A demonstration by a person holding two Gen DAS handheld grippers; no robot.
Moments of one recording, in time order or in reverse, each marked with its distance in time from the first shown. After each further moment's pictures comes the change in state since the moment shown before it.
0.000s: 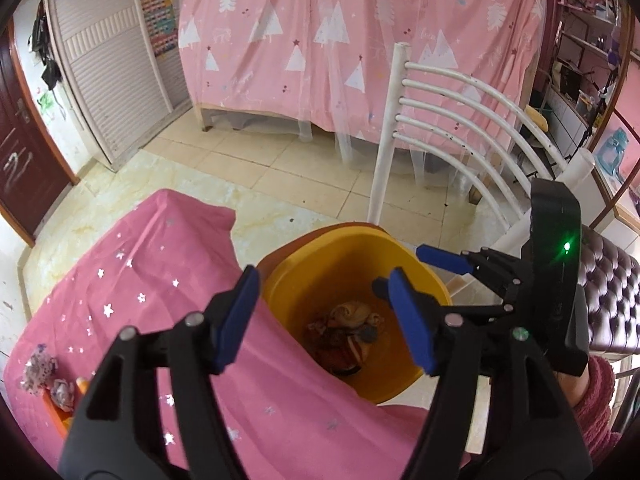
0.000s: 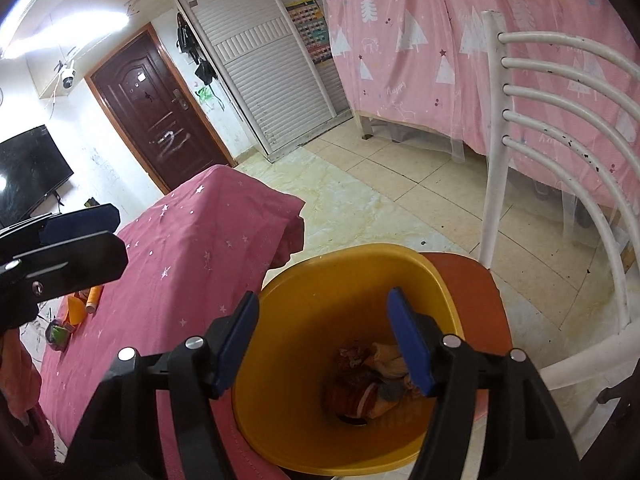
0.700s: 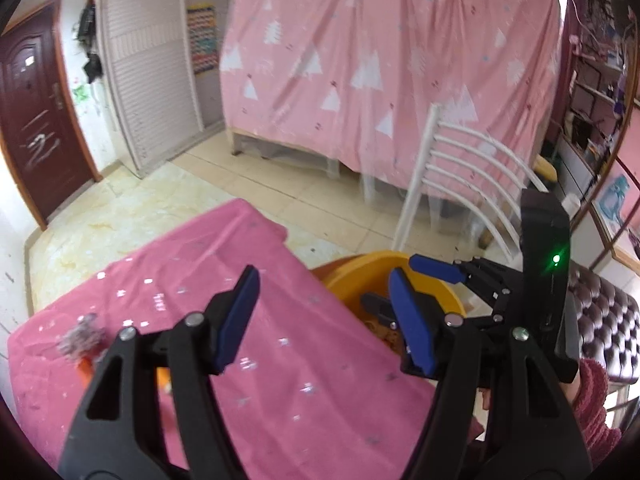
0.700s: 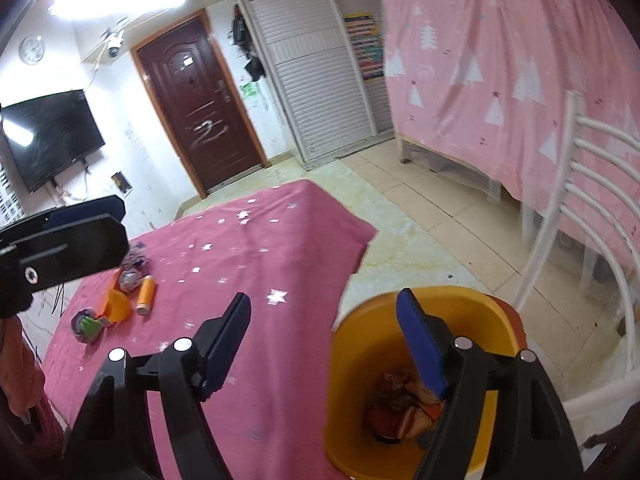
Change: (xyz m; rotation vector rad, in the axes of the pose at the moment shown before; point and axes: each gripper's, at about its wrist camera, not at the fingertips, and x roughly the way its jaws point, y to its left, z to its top) left arm -0.086 0.063 -0.032 -0.116 -0.169 0.054; right arm -0.008 0.108 0.021 -0.177 -0.039 0.061
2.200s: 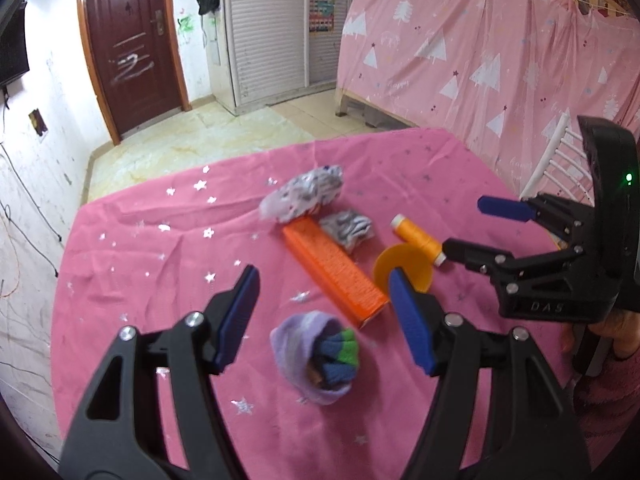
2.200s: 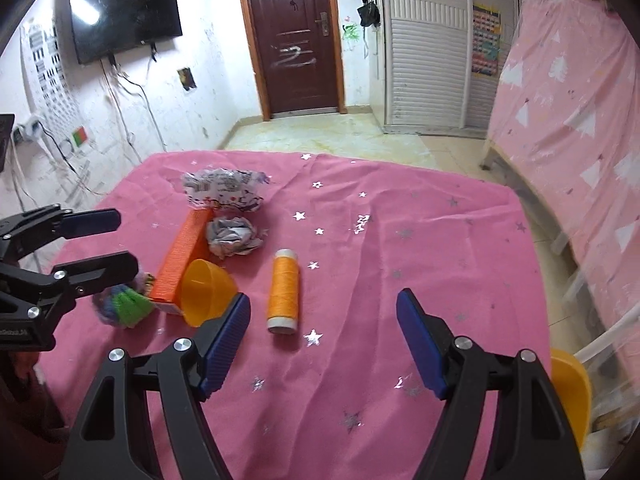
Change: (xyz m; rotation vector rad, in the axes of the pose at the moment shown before) left arm -0.054 0.194 -0.125 -0.255 0.098 0.231; right arm 0.101 0.191 0.002 -0.368 0.187 0.088
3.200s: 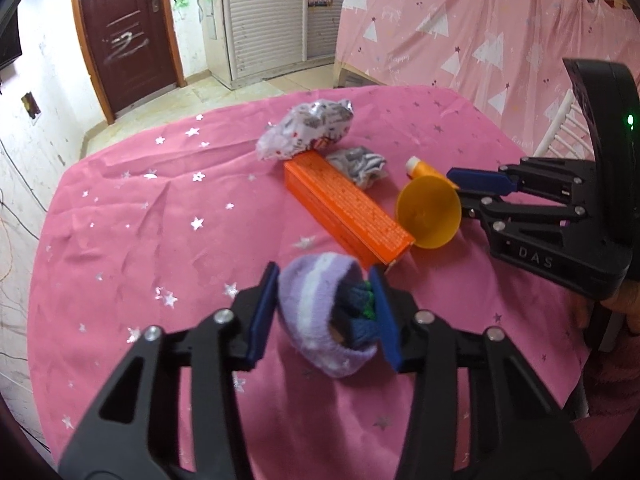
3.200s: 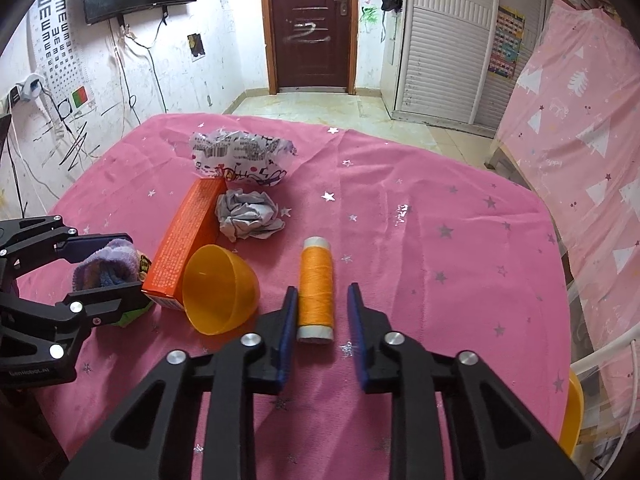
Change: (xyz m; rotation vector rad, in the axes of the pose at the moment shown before) left arm 0.025 0.003 -0.029 0.002 0.086 -0.012; right arm 0.036 0.030 0.005 -0.097 0.088 -0.017
